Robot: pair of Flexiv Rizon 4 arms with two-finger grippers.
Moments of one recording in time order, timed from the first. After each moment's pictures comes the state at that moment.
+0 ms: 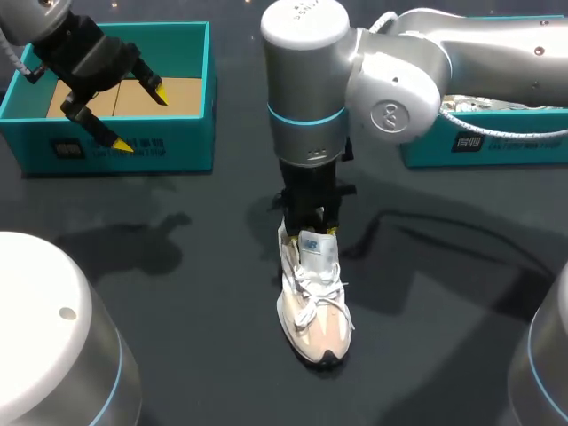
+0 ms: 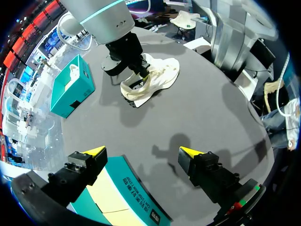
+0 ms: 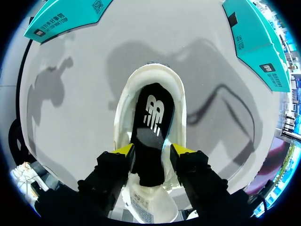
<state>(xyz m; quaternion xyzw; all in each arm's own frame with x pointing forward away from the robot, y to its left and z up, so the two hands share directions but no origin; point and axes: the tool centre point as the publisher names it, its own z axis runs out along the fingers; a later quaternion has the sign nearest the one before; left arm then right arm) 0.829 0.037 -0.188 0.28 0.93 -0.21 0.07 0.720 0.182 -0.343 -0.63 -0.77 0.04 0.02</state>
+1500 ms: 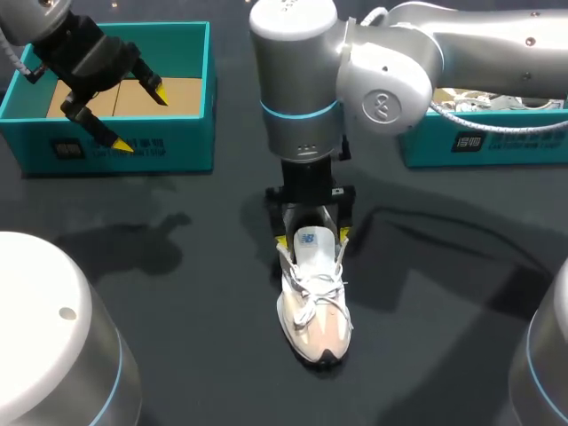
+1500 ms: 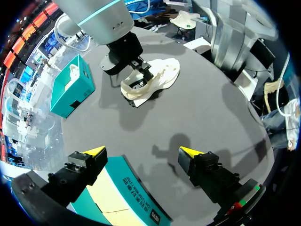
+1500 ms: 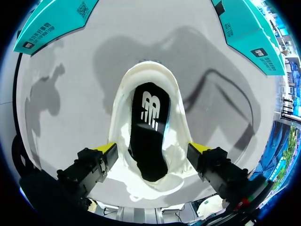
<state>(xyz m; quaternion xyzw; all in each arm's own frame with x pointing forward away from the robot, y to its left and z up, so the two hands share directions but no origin) 0.829 0.037 -0.188 0.28 0.93 -0.21 0.07 0.715 0.181 -0.338 -0.68 -0.73 0.07 0.02</state>
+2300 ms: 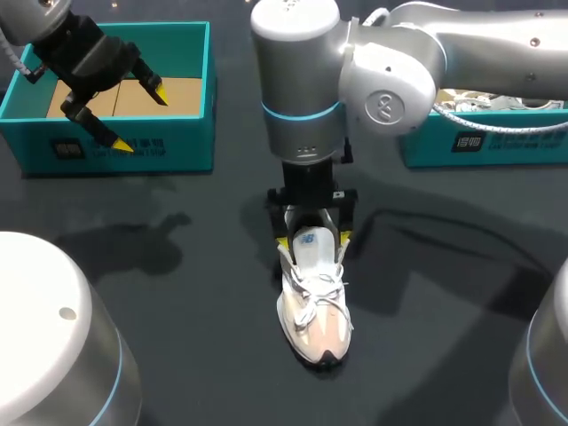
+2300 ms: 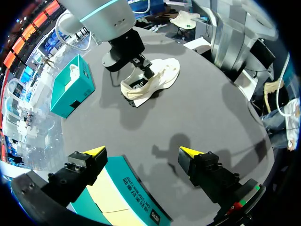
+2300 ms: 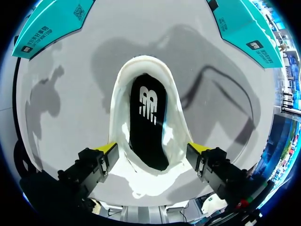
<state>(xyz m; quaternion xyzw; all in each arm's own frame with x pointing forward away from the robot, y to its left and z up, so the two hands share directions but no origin) 0.829 0.037 -0.188 0.28 0.93 -0.21 0.07 0.706 0.181 -0.333 -0.70 -0.71 0.07 0.02</state>
